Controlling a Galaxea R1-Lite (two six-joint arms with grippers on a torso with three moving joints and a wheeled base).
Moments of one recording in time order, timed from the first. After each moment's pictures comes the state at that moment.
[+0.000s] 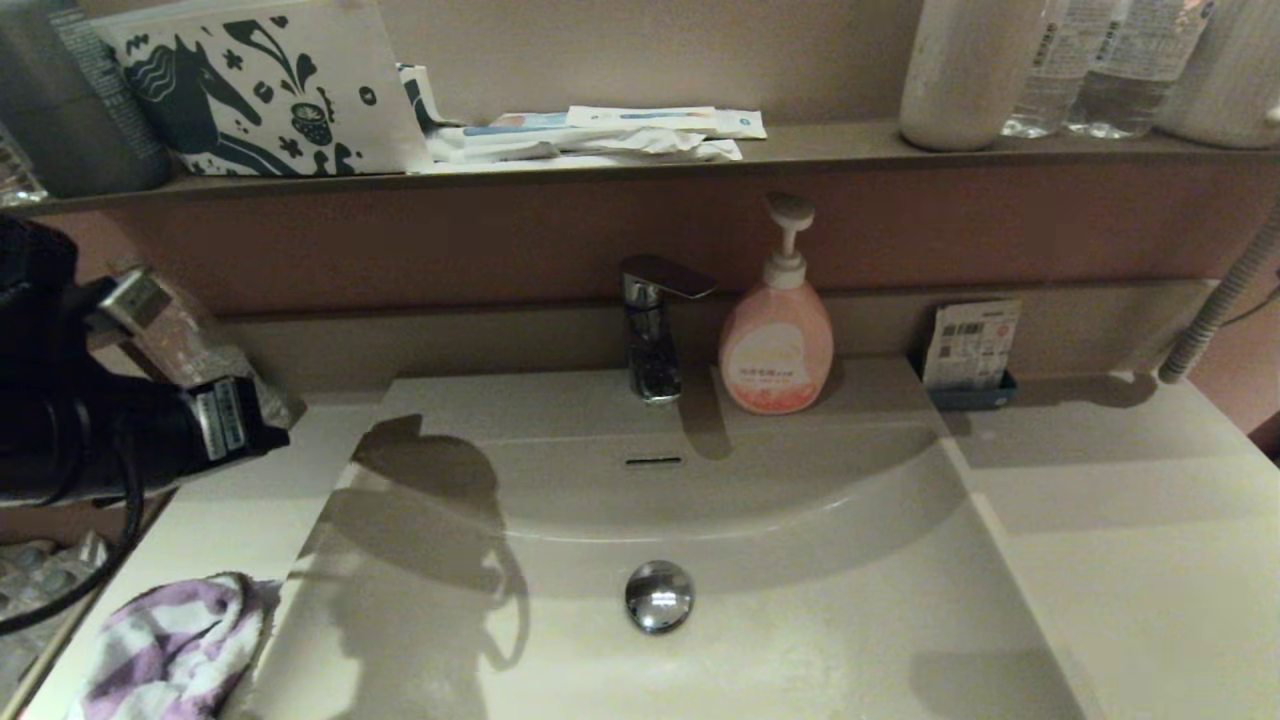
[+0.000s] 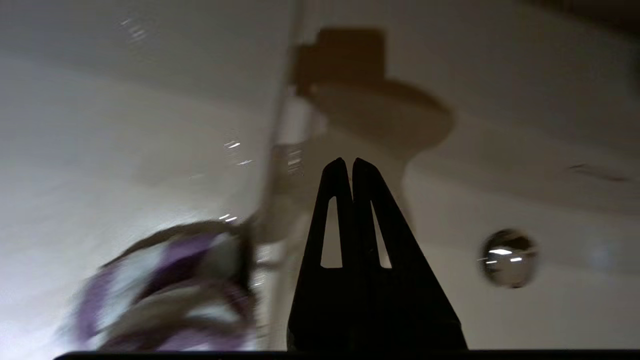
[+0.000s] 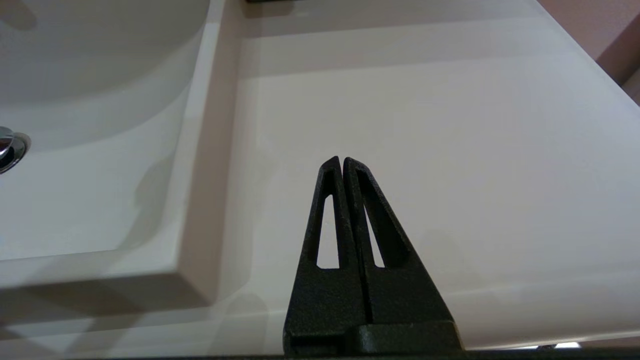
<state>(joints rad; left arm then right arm) -0.02 1.34 -1.00 0.28 0.02 -0.29 0.00 0.00 0.00 -0.01 -0.02 0.03</state>
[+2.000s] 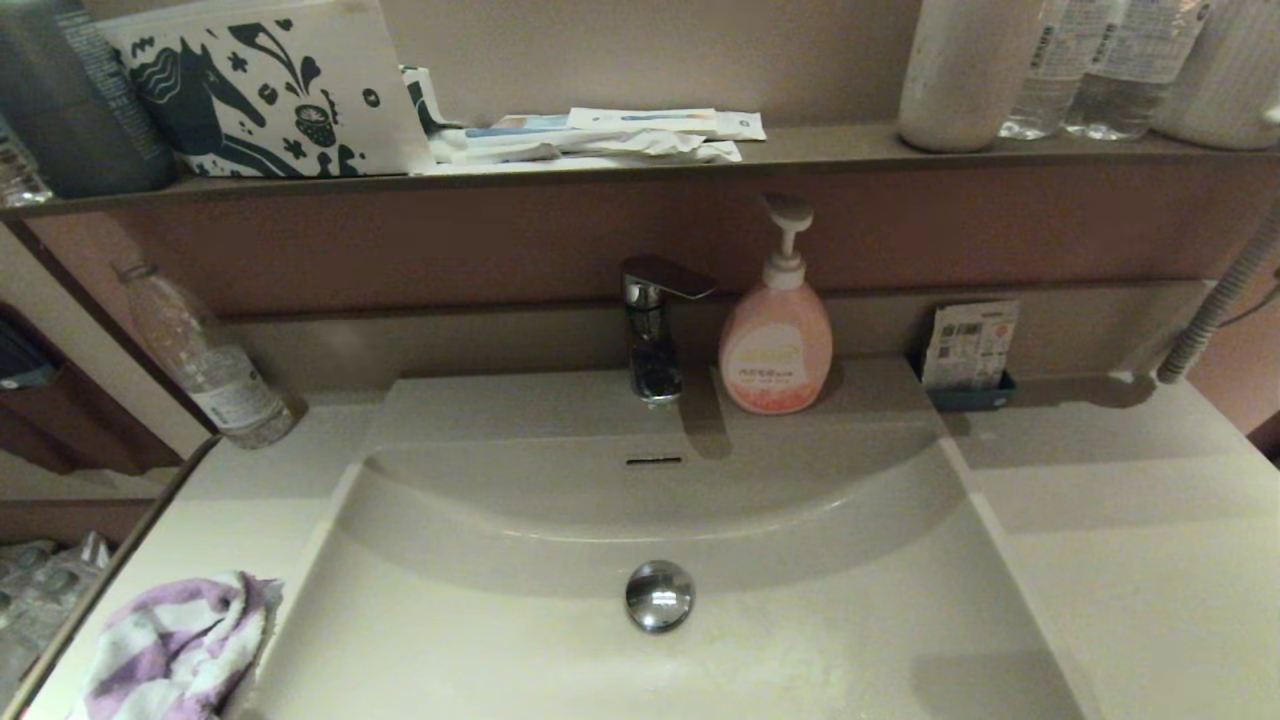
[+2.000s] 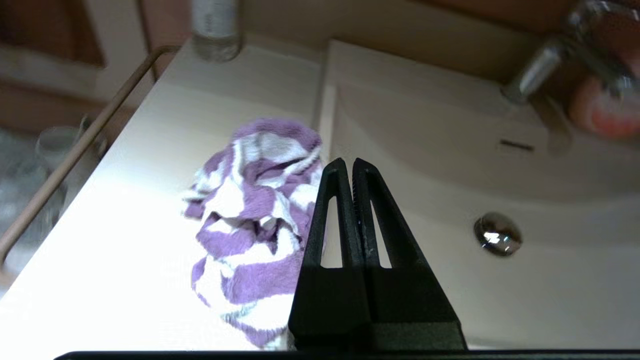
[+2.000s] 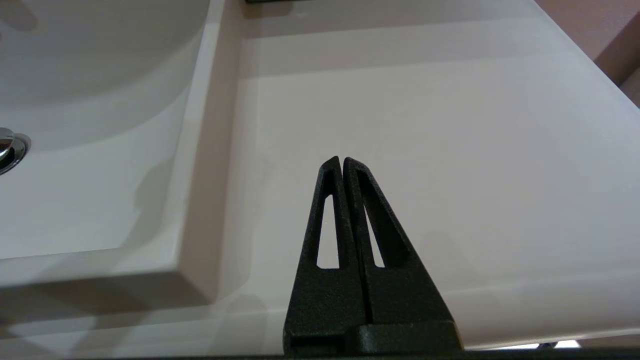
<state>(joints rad) 0.00 0.06 -0.39 0.31 0.10 -0.22 0.00 0.00 0.00 -0.01 -0.02 0.03</state>
